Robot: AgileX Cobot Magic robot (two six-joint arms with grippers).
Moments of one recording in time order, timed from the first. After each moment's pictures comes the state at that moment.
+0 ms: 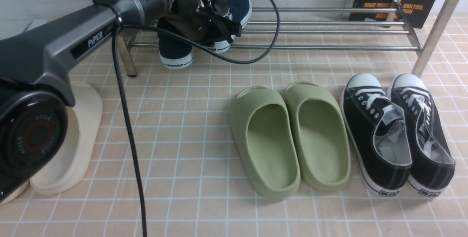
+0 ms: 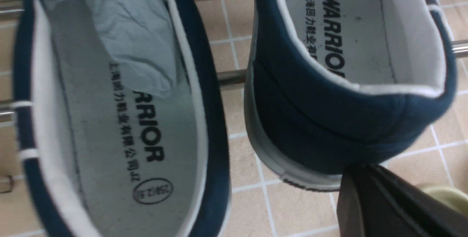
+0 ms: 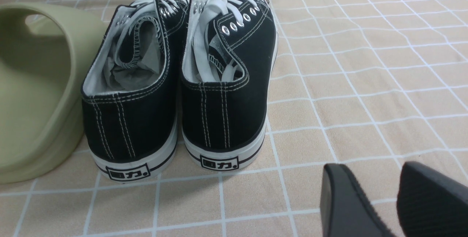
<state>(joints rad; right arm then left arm) -0.07 -0.01 0.02 -0.11 0.36 0.20 -0.41 2.13 -1.95 0.09 0.69 -0.22</state>
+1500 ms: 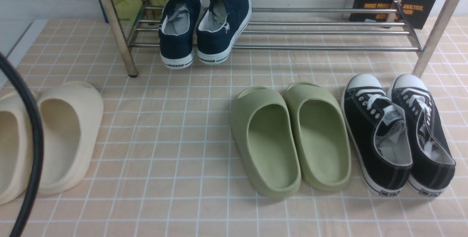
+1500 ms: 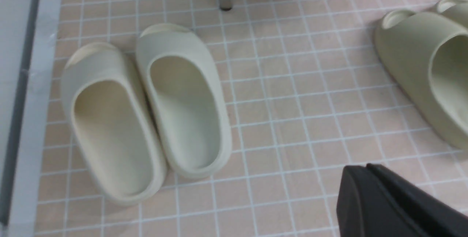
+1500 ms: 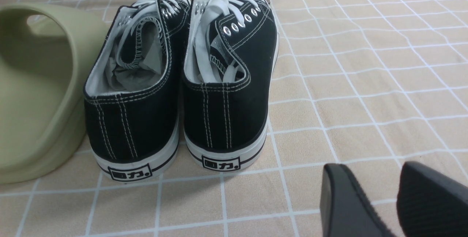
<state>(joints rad) -0.07 -0.01 0.02 -0.11 0.36 0.20 -0.41 0.68 -1.12 0.26 1.17 -0.22</state>
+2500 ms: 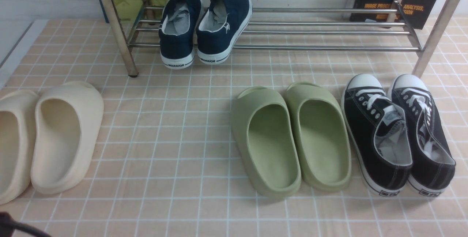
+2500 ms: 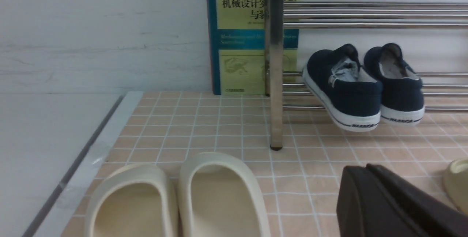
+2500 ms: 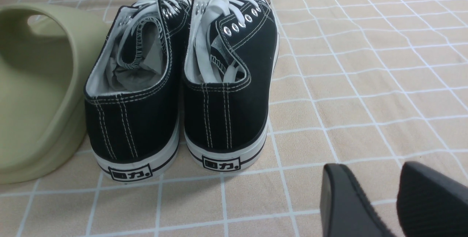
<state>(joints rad) -0.07 -0.01 0.02 -0.11 0.36 0.20 -0.04 0.14 -0.21 0.18 0.14 -0.13</state>
